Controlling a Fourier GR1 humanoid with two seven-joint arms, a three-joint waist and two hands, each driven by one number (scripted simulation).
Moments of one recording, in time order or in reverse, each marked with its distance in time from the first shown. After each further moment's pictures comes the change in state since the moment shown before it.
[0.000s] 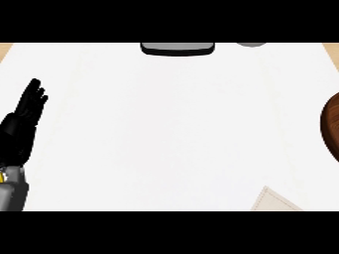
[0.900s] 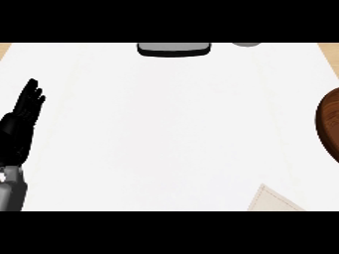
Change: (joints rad) left arm -0.002 -0.005 0.020 0.006 -0.014 -0.006 0.008; right arm 0.050 -0.007 -0.304 0.198 -0.412 -0.025 -0.343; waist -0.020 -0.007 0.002
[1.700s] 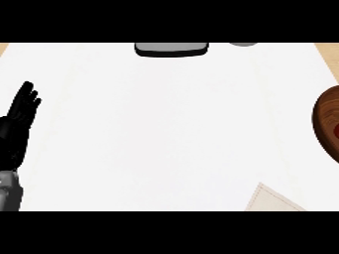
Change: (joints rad) left arm 0.029 -0.003 0.015 -0.040 -0.008 -0.005 0.016; right arm 0.474 0.199 -0.398 -0.525 -0.569 0.248 -0.135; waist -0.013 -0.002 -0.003
